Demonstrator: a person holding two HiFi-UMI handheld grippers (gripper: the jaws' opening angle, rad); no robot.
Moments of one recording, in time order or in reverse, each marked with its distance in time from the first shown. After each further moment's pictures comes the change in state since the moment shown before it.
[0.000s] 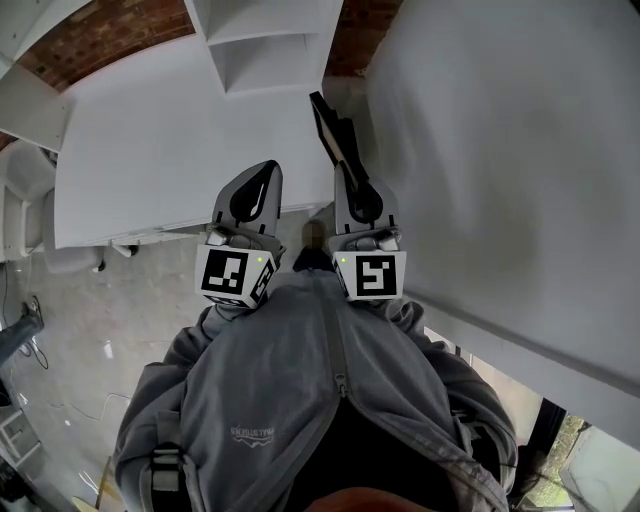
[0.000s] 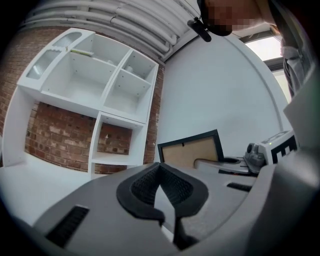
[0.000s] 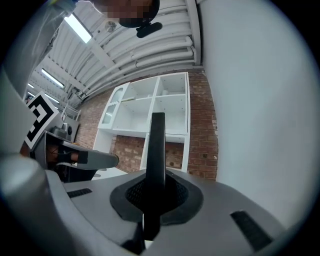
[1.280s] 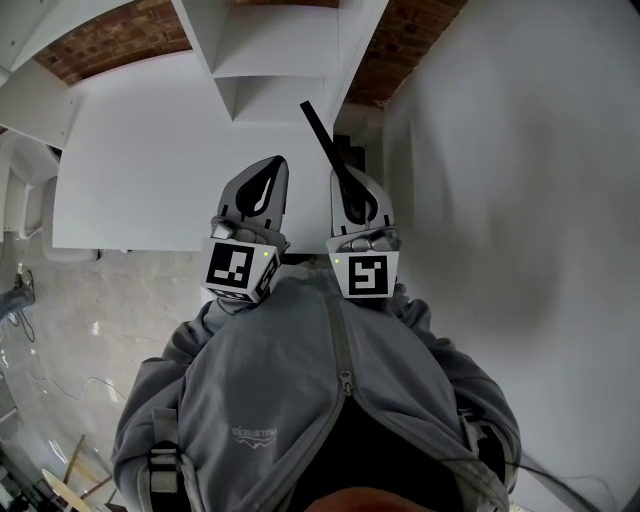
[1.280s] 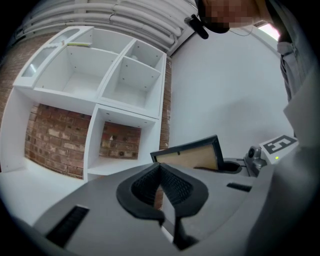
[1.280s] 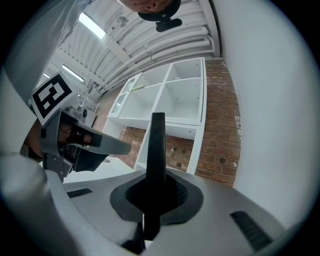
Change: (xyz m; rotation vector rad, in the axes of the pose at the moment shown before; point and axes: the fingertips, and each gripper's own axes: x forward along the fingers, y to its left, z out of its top) left arm 0.120 0.059 0.006 0.022 -0.009 0.123; right arm 0.126 -0.043 -0.034 -0.201 0.008 0.216
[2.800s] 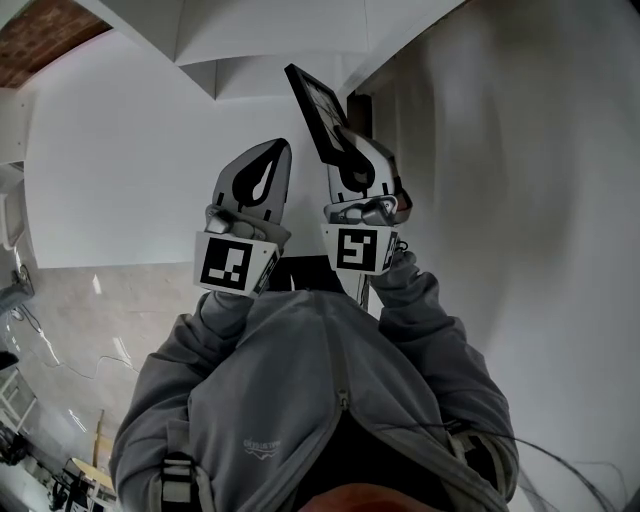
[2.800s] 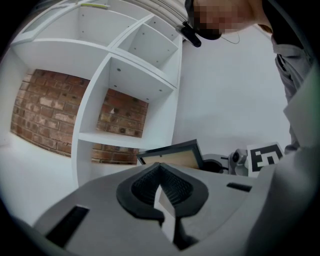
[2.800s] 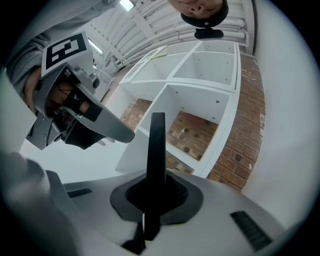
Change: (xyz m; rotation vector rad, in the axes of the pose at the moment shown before) left arm 0.077 0.066 -0.091 -0.084 0.130 -0.083; right arm 0.117 0.010 -0.111 -0.193 0.179 0.024
